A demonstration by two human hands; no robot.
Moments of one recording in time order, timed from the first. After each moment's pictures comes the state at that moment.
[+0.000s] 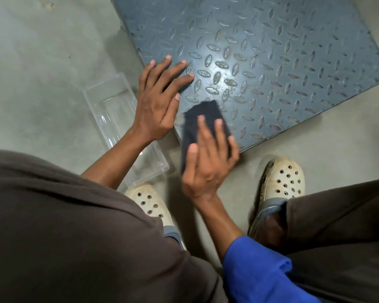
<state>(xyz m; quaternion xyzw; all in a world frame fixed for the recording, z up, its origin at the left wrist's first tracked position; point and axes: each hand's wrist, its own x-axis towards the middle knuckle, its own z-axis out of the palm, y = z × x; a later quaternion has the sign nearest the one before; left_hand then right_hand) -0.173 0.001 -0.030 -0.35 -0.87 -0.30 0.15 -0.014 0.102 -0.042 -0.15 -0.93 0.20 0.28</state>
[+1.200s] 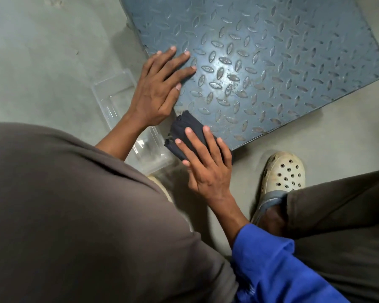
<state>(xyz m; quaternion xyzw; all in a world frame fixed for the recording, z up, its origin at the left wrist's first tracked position) -0.189 -0.015 -0.015 -0.41 -0.87 -0.24 0.13 0.017 0.123 -0.051 0.04 -0.97 0.11 0.22</state>
